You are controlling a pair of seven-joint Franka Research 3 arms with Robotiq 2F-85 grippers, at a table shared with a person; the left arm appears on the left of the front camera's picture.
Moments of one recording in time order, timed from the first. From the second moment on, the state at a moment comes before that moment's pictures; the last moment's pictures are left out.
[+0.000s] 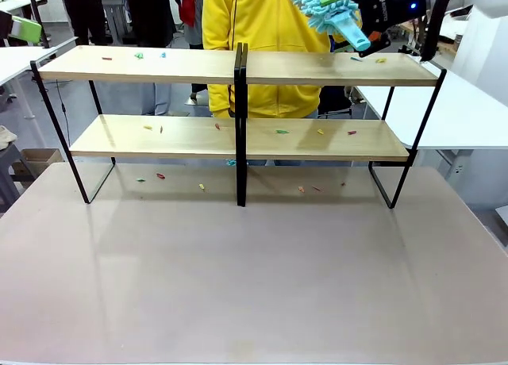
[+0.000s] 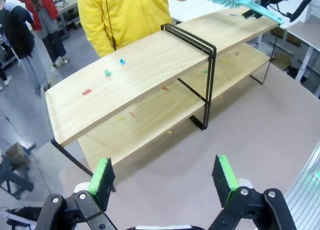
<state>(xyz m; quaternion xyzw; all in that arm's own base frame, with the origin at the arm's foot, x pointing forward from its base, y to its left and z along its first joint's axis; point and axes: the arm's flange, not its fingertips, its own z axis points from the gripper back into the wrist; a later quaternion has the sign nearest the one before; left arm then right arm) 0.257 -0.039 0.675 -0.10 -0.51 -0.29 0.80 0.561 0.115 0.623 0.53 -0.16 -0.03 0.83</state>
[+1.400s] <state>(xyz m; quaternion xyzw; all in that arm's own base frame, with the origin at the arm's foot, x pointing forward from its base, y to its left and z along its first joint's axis) 0.257 -0.039 0.675 -0.10 -0.51 -0.29 0.80 0.548 0.092 0.631 0.50 -0.14 -0.02 0.85</state>
